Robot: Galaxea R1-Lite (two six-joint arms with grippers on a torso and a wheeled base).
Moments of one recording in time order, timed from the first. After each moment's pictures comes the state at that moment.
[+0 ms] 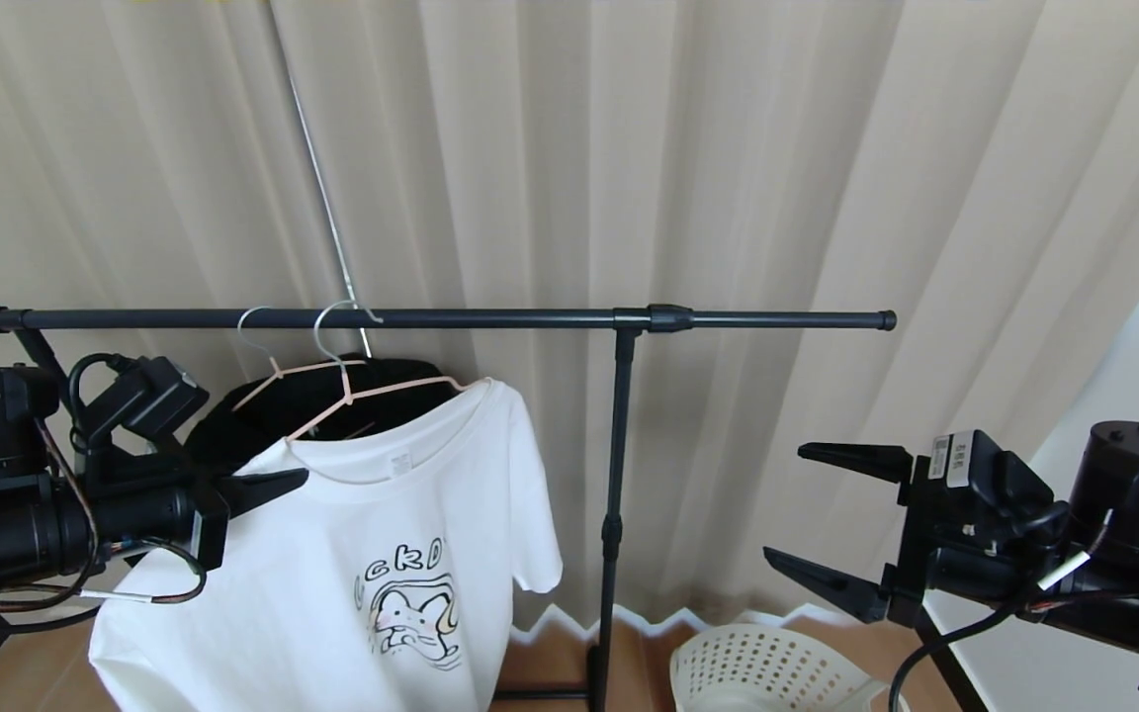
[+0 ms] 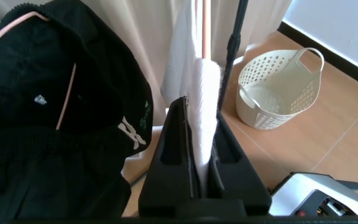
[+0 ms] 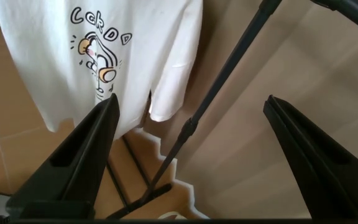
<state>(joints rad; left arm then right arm) 0.11 1.58 -0.57 -0.48 -0.68 0.46 0.25 1.71 -0.30 -1.16 0.65 -0.42</state>
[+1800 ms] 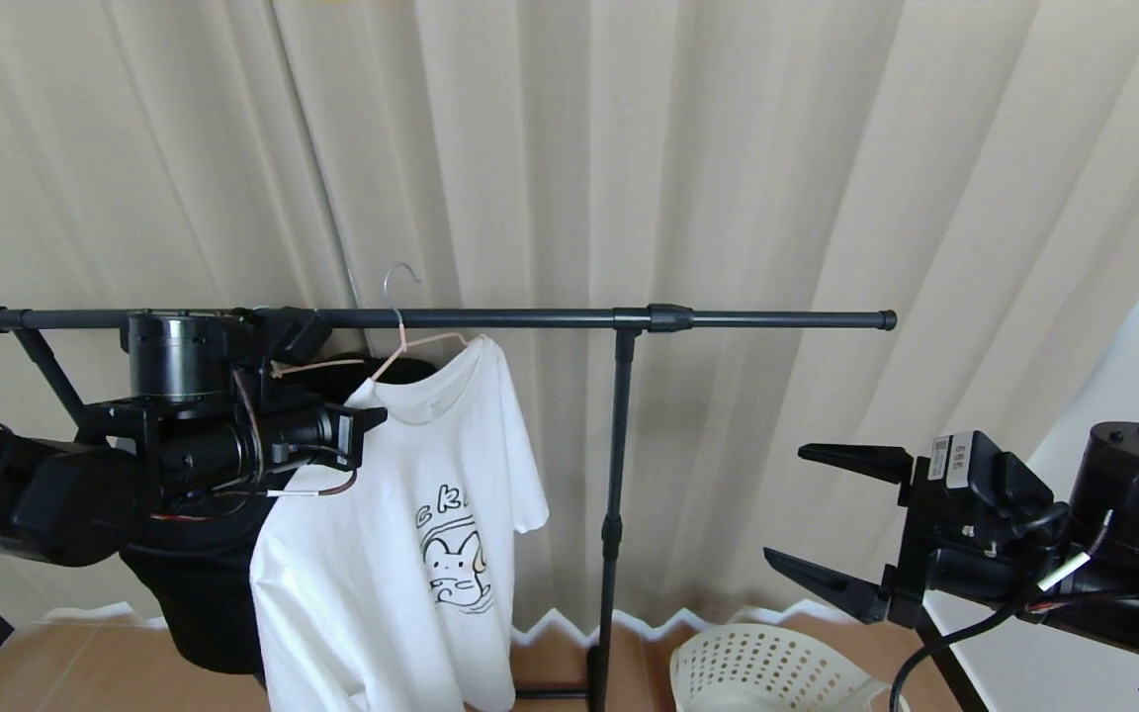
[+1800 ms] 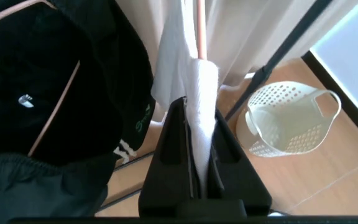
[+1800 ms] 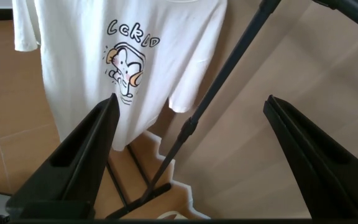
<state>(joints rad) -0.14 1.83 -0.83 -0.58 -0.26 0.09 0.25 1.71 -0.30 -1.16 0.65 -0.42</state>
